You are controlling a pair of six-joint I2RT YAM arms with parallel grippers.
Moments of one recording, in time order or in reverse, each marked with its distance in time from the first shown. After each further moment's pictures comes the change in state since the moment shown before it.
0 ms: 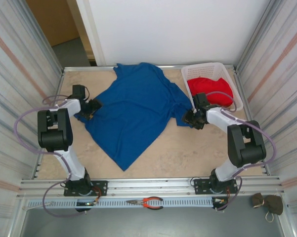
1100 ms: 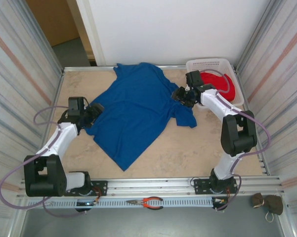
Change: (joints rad) left arm -0.094 -0.594 -0.375 0.053 -0.026 -0.196; right arm 0.031 0.189 0.428 -0.037 -0.080 0.023
